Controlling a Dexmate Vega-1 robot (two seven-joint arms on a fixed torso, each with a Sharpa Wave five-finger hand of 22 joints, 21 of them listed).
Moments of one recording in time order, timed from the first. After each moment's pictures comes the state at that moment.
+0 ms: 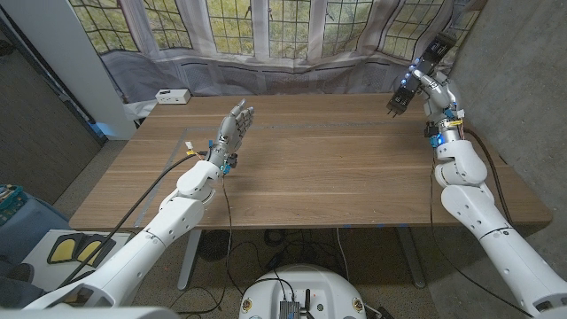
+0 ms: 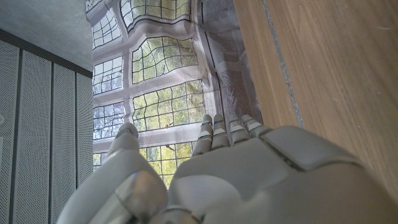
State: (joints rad) left arm 0.95 0.54 0.36 -1.56 -0.66 -0.27 0.02; left_hand 0.16 0.04 0.36 -0.13 0.18 0.17 0.10 0.19 0.18 0.11 0.06 0.21 0.19 0.03 0.08 0.19 0.17 -0.07 0.05 0.20 0.17; right arm -1.01 -0.55 -0.09 -1.63 0.74 0.50 0.02; right_hand 1.12 0.15 0.47 -0.14 0.18 0.84 0.02 0.21 0.21 0.90 -0.01 0.24 0.23 0.90 -0.12 0.38 0.41 0.97 -0.12 0.45 0.18
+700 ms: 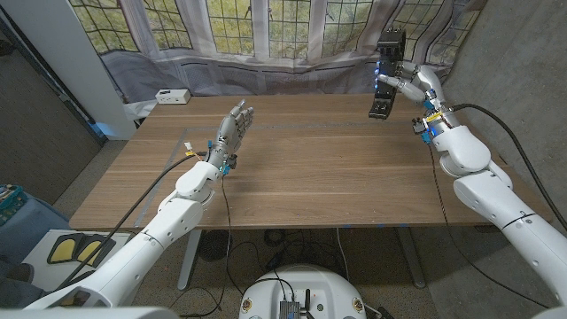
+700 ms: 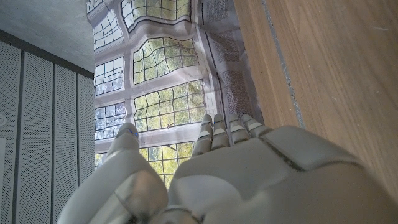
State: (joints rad) left arm 0.96 0.55 0.36 -1.58 -0.66 -0.27 0.03; left_hand 0.16 0.04 0.35 -0.13 0.18 0.17 0.10 0.19 0.18 0.11 0.06 0.21 0.19 0.03 0.08 0.19 0.17 -0.07 0.05 0.20 0.17; right arm -0.99 -0.74 -0.16 -1.75 0.40 0.44 -0.03; right_hand 1.12 0.15 0.47 -0.14 0.18 0.84 0.02 0.21 0.21 0.91 -0.01 0.24 0.23 0.90 -0.12 0.37 0.41 0.96 -0.12 0.46 0.18
